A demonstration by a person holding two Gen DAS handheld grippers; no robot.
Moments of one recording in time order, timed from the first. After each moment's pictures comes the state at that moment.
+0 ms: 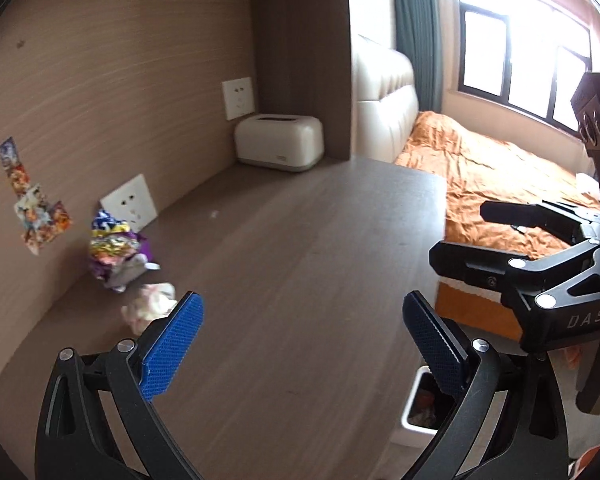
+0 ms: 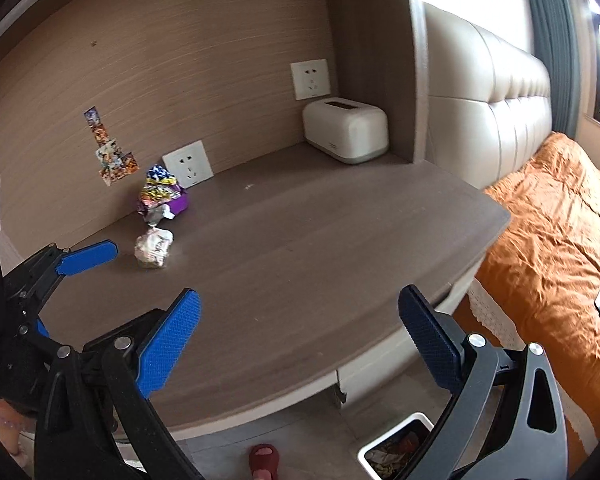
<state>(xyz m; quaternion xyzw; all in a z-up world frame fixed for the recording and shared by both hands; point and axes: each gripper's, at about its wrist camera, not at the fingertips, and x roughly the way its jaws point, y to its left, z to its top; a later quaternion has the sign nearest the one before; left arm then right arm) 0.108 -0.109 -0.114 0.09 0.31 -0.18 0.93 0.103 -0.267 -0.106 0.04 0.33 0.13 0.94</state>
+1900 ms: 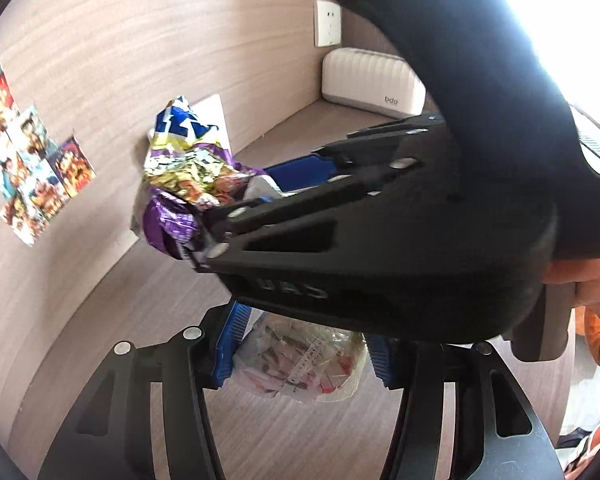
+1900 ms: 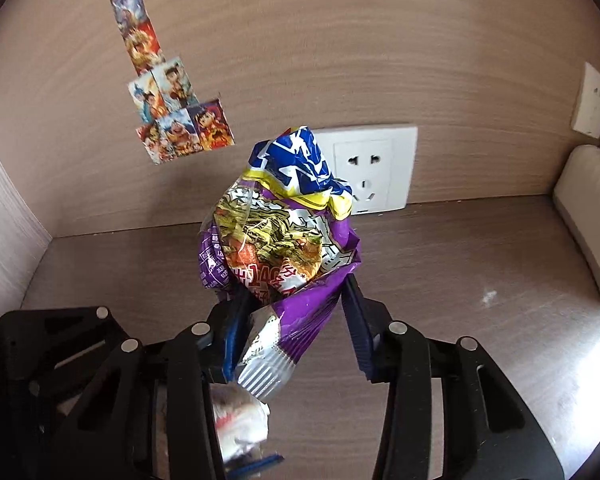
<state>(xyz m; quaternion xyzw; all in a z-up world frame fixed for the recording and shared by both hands) 0.227 -0.008 -0.167 0.10 0.40 -0.16 0.90 0.296 -0.070 -0.139 -0.06 0.38 0.33 0.87</state>
